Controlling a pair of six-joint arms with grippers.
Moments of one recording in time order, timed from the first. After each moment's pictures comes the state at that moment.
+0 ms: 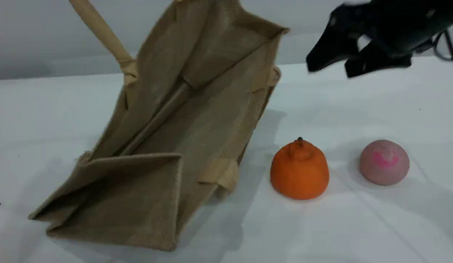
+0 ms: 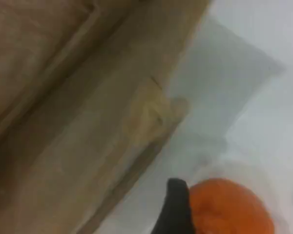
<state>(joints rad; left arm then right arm) -0.20 1.74 -1.84 -0.38 1.22 0.43 0.18 1.78 -0.93 1.23 0.42 -1.06</state>
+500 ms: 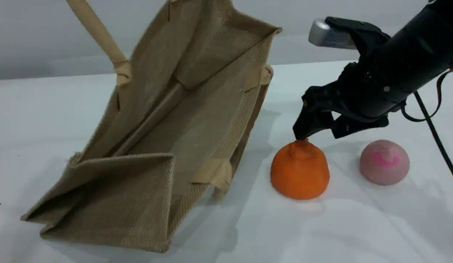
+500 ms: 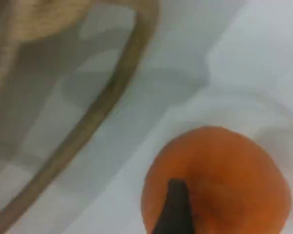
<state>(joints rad) -0.19 1.73 -1.84 -0.40 1.22 0.44 0.25 1.97 -0.93 1.24 0.32 -1.09</state>
